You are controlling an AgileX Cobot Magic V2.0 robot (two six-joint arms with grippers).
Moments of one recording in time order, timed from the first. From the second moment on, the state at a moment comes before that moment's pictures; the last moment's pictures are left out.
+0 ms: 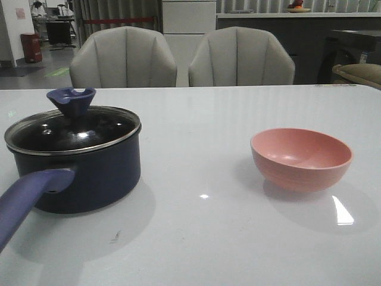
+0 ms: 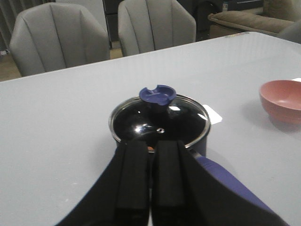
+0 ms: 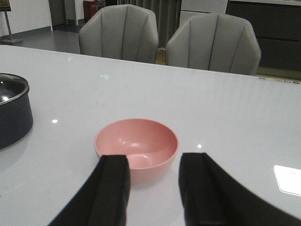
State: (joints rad) left arm -0.31 0.04 -0.27 -0.08 0.45 0.13; right arm 0.24 0.05 -0.06 0.29 0.15 -0.28
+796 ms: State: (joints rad) left arm -0.05 0.00 0.00 -0.01 0.09 -0.01; right arm 0.24 0.05 -0.06 0.29 0.15 -0.28
